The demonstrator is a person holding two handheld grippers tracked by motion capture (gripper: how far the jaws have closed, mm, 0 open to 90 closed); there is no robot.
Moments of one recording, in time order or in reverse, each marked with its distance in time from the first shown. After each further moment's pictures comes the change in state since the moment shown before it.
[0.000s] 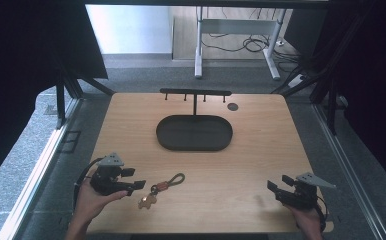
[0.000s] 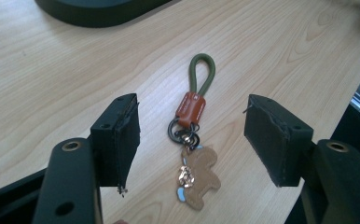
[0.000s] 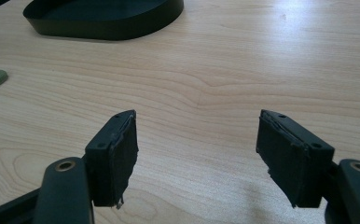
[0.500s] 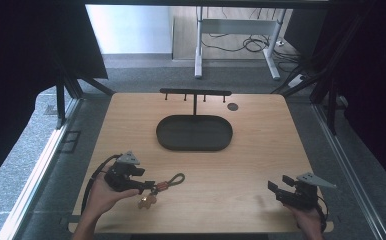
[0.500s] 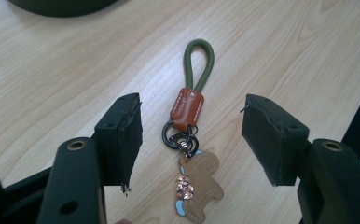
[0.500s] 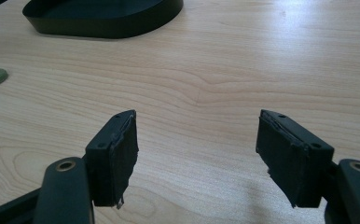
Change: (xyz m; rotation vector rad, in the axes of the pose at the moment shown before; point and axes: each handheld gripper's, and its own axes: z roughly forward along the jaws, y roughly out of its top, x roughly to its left) left arm -0.006 0.015 0.031 0.134 0.003 0.069; right arm -0.001 0.000 0.000 0.008 0.003 0.002
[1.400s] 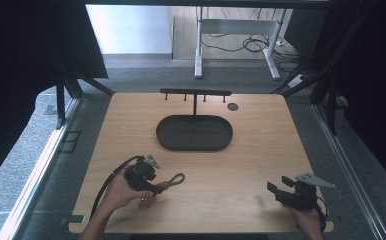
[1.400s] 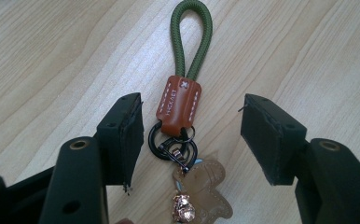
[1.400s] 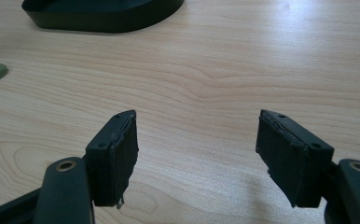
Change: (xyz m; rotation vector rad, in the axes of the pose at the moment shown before) left arm -0.007 0.017 0.045 0.186 -0.011 0.078; right arm 0.000 -0.001 0.002 0.019 0.005 -0.001
